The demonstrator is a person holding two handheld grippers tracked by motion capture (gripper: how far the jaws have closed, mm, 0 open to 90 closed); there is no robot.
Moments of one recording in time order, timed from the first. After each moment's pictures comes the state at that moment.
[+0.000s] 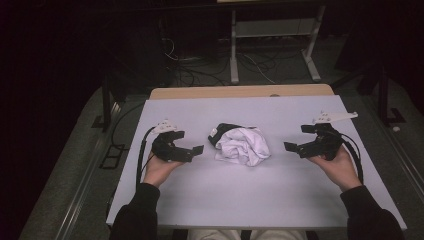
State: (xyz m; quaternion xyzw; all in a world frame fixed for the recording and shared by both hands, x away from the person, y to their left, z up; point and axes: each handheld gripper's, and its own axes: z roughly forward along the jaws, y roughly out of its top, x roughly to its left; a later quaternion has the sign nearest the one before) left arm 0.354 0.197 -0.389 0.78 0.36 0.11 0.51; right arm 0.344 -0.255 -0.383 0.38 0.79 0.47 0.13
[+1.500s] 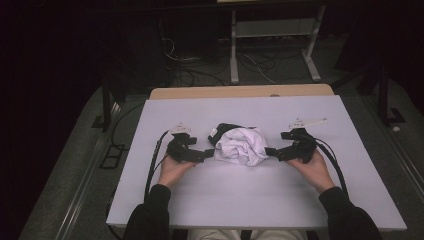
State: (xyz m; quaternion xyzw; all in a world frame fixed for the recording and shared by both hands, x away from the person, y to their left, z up) left arm 0.376 0.171 -0.434 0.79 0.38 0.05 0.48; right arm 0.364 -0.213 -0.425 0.39 0.79 0.46 0.09
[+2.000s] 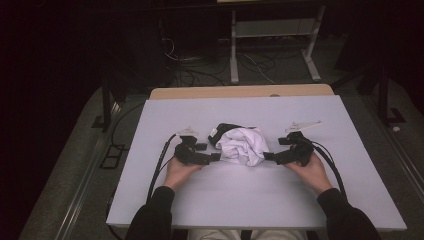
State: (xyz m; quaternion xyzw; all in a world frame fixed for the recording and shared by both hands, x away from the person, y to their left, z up) left arm 0.380 0.155 -0.452 0.80 0.37 0.00 0.47; right arm 0.365 -0.210 -0.440 0.39 0.80 0.44 0.06
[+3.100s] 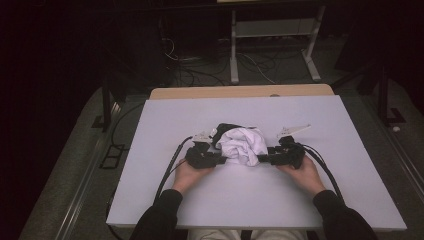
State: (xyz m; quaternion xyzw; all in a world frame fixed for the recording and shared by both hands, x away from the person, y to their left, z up) left arm 0.373 0.124 -0.463 0.84 0.33 0.01 0.43; right arm 0.367 -0.192 -0.456 0.36 0.82 0.44 0.02
